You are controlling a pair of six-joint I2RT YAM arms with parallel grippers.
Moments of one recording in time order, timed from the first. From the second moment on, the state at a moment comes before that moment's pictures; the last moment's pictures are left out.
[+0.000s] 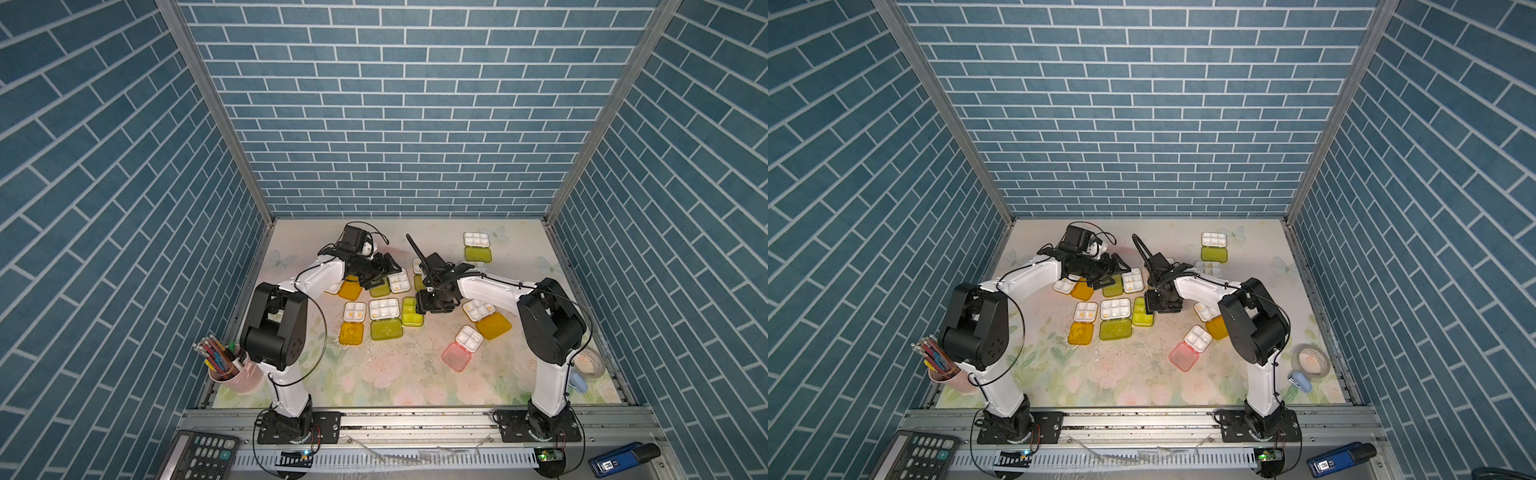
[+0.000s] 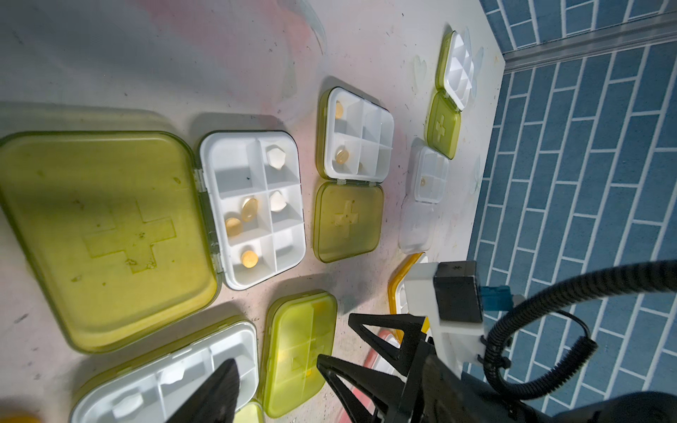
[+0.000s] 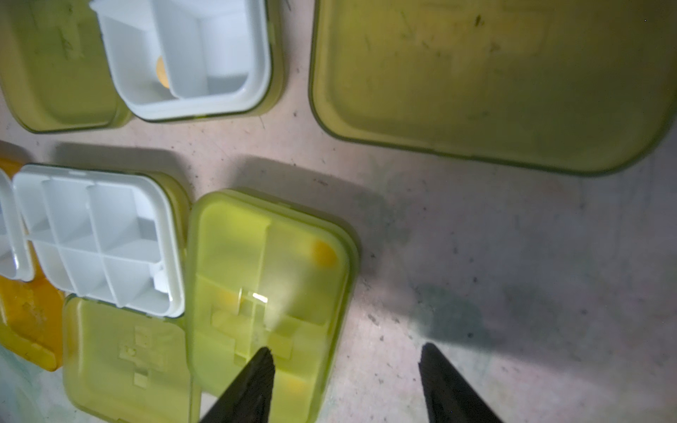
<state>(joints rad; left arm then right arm) -0.32 1.81 1.30 -0.45 0.59 -0.71 0.74 1.93 1.32 -0.66 -0.13 0.50</state>
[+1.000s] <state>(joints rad) -0.27 1.77 1.29 -0.45 0.58 -0.72 0.83 2.05 1.52 -0.71 0.03 0.55</state>
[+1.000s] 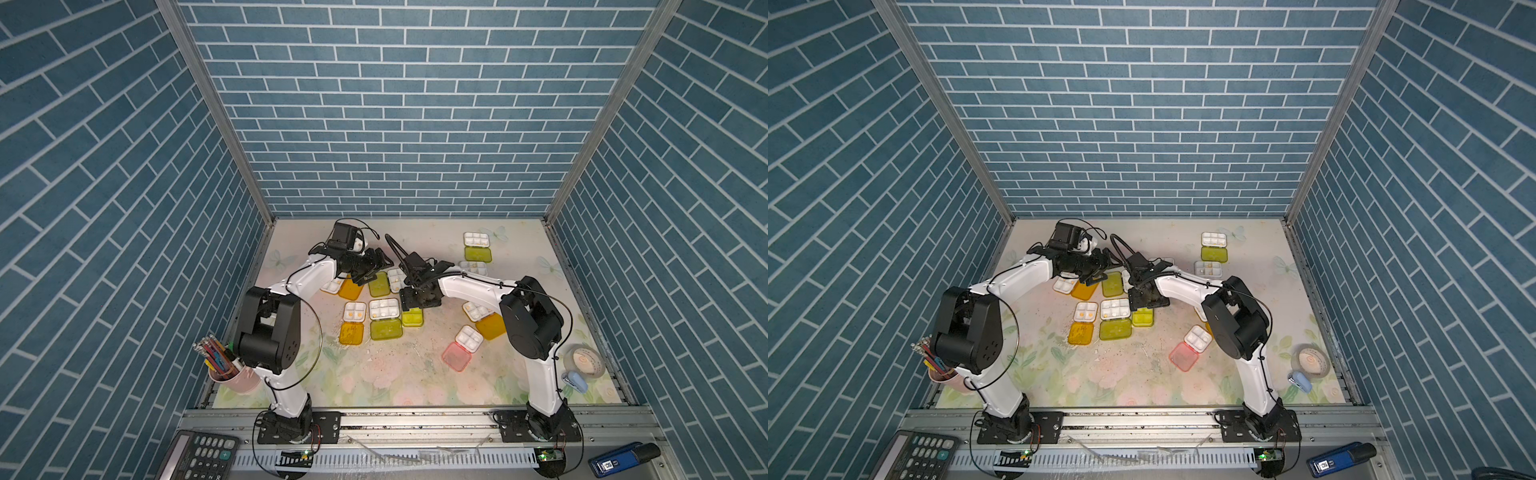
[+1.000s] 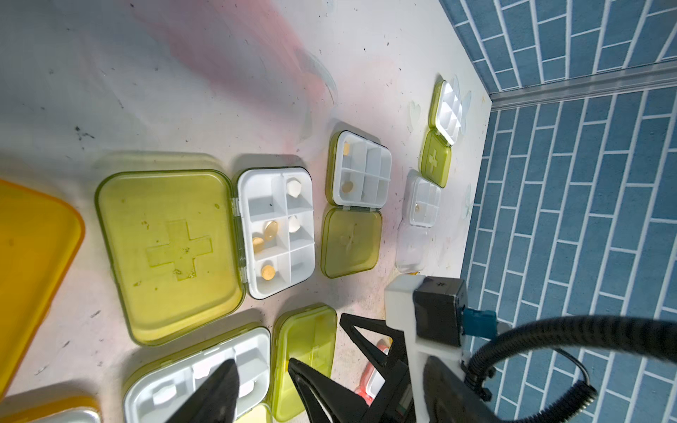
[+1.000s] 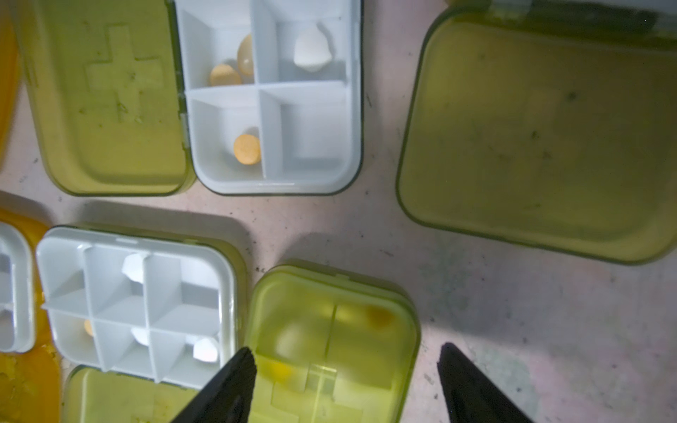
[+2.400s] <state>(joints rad) -0.26 1.77 1.27 -0.41 0.59 -0.75 0.85 1.80 1.13 -0.55 0.05 0.68</state>
